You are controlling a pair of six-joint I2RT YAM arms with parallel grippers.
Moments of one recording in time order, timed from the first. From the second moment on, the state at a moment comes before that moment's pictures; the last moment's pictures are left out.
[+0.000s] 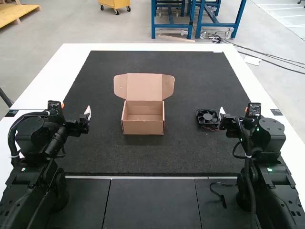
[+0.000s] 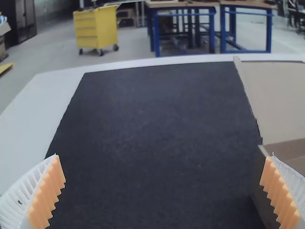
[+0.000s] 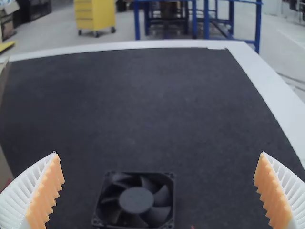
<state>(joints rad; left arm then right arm) 0.01 0.01 0.01 -0.02 0.08 0.05 0.05 0.01 0.00 -0.08 -0.04 0.02</state>
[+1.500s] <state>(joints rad) -0.02 0.89 0.87 -0.24 0.04 0.15 0.04 1.07 1.12 -0.75 -0.06 0.11</state>
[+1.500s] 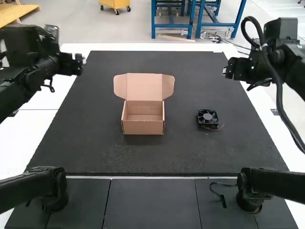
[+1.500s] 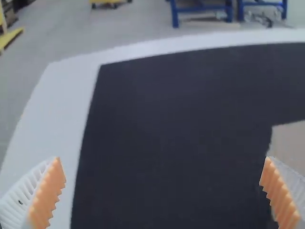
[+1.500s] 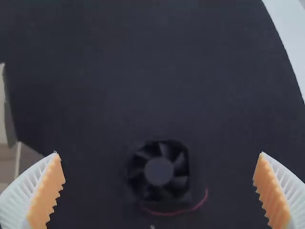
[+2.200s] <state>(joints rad) -0.45 0.89 0.91 -0.42 0.15 0.00 -0.10 1.40 1.24 -0.95 -0.02 -0.11</state>
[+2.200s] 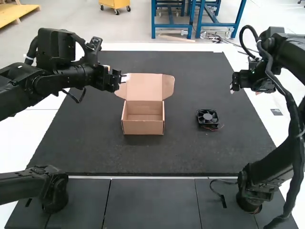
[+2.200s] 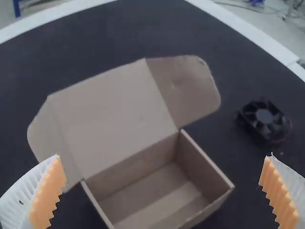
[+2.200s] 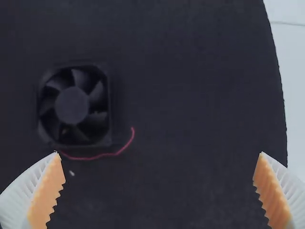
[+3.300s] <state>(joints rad) -0.46 0.97 0.99 -0.68 0.12 0.13 -0.10 1.84 1.35 -0.93 -0.06 -0.24</state>
